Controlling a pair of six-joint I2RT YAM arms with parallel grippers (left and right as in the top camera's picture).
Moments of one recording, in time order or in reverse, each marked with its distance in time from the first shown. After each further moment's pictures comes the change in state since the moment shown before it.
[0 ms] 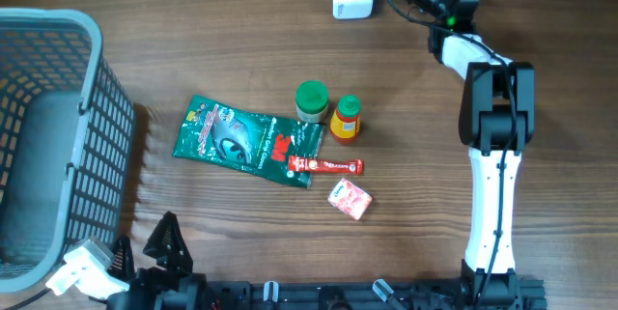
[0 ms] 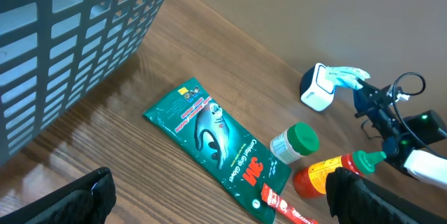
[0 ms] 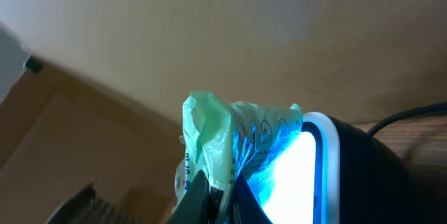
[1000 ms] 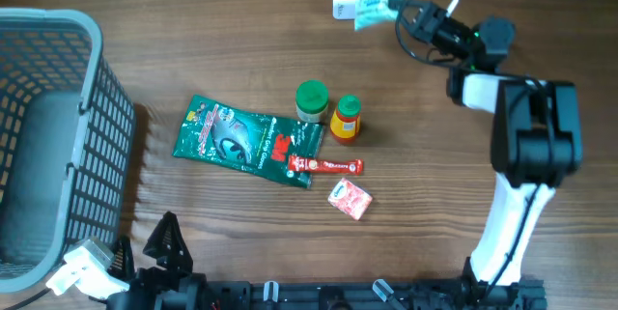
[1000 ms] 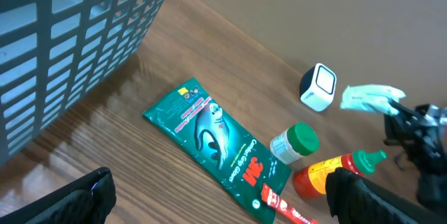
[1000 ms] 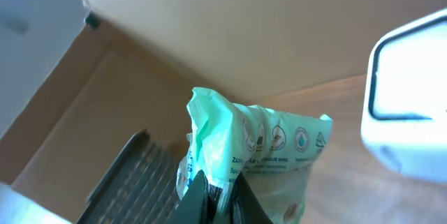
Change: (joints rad) left arm 0.000 0.000 0.000 0.000 0.000 0.000; right arm -0.032 -0.398 -0.664 0.409 -0.133 0.091
